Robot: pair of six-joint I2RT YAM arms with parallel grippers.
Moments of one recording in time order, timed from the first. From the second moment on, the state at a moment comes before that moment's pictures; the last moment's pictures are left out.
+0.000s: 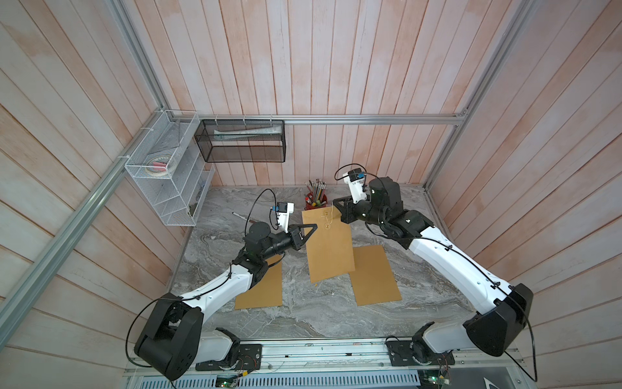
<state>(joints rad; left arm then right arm) -0.48 1.33 0.70 0.63 0.60 -0.73 0.63 1.44 1.42 -0.39 -0.19 0.24</state>
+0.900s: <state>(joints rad) -0.48 1.37 0.70 0.70 0.60 -0.75 0.73 1.56 1.55 -0.37 -0.25 0.24</state>
